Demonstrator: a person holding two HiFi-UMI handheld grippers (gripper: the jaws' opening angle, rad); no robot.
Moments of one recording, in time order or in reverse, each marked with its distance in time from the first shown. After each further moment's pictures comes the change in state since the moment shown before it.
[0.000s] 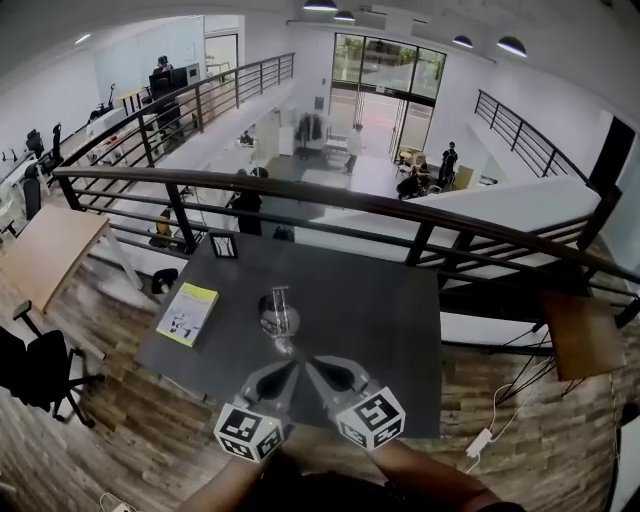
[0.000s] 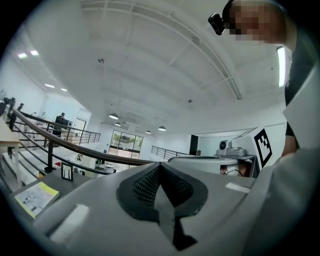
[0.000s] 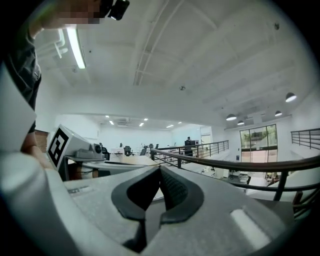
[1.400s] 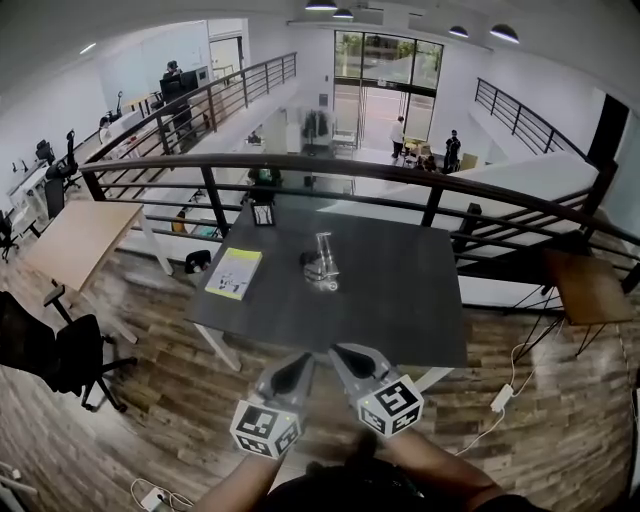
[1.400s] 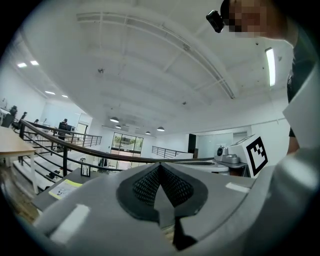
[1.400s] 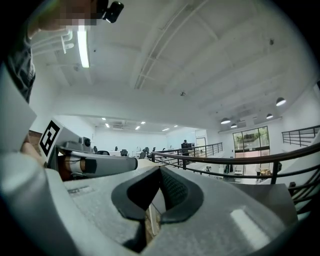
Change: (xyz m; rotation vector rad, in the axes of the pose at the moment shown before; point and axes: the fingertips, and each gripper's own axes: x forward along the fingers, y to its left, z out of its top) left arm -0.238 -0.050 0.000 0.035 0.005 0.013; right arm -0.059 0.212 -0.017 0.021 -0.042 -0.081
